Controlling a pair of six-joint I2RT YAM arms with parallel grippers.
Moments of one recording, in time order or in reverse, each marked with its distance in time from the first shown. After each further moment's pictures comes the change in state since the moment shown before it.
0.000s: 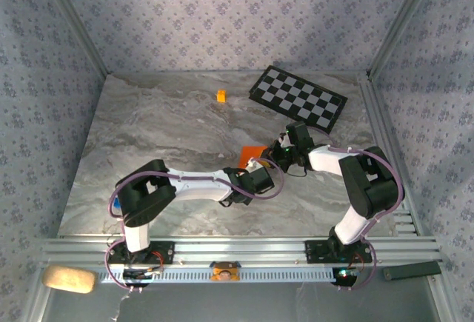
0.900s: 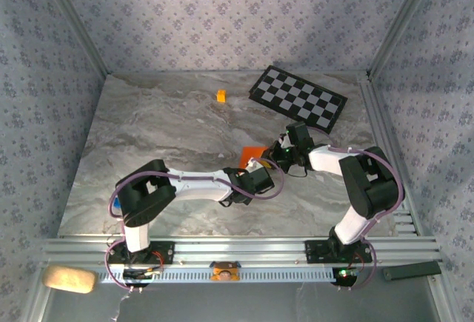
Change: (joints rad) left arm 0.000 0.000 0.000 0.003 -0.002 0.009; right arm 0.000 -0.006 0.001 -0.037 0.005 -0.030
